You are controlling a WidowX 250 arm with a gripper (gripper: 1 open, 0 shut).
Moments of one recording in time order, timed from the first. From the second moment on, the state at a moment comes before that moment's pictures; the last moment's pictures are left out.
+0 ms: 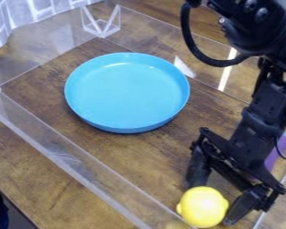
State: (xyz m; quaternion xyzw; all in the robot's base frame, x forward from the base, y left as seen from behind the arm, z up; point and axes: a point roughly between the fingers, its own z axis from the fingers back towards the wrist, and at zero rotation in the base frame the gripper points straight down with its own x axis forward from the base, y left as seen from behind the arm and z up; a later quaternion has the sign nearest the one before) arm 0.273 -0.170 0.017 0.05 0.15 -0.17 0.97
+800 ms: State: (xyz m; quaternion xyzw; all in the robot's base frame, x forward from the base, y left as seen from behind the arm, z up) arm 0.266 -0.167 0.020 0.07 0.18 -0.21 0.96
